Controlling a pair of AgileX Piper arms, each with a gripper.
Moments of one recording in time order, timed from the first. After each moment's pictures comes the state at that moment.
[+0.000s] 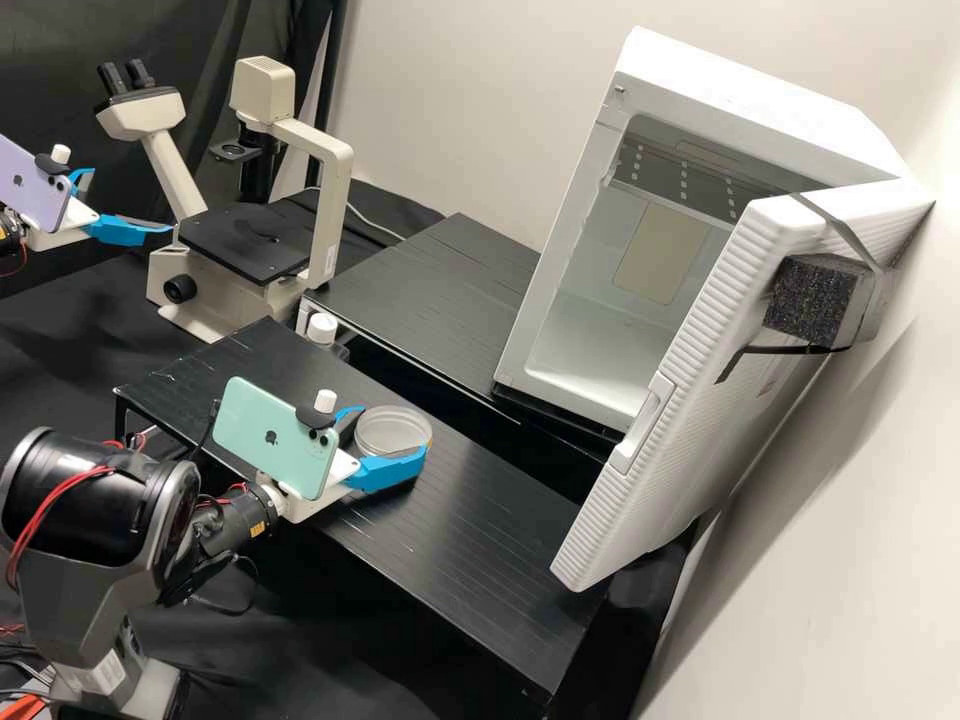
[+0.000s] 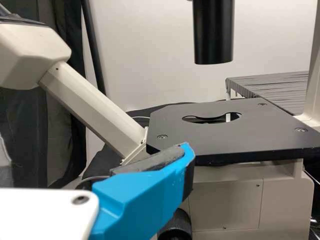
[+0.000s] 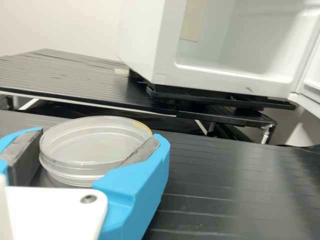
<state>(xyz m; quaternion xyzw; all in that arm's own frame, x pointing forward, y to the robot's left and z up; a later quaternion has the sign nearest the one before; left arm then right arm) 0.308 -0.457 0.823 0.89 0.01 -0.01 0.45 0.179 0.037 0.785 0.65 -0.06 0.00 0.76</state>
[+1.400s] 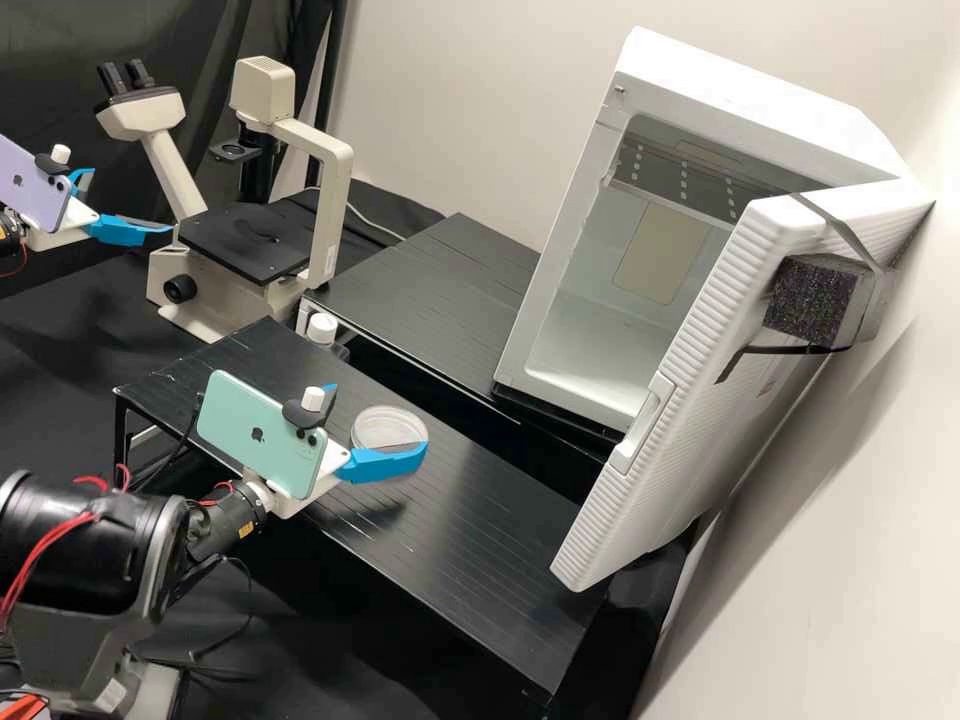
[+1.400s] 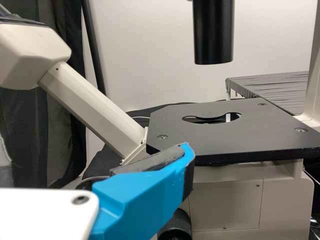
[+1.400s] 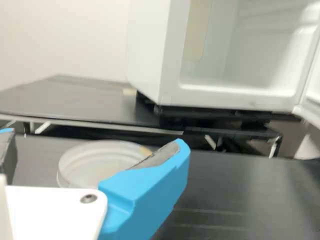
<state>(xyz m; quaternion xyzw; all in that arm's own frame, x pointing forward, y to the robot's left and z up) 0.308 -0.457 0.823 0.89 0.01 -0.01 0.45 0.164 0.049 0.794 0.67 -0.05 0.05 0.73</state>
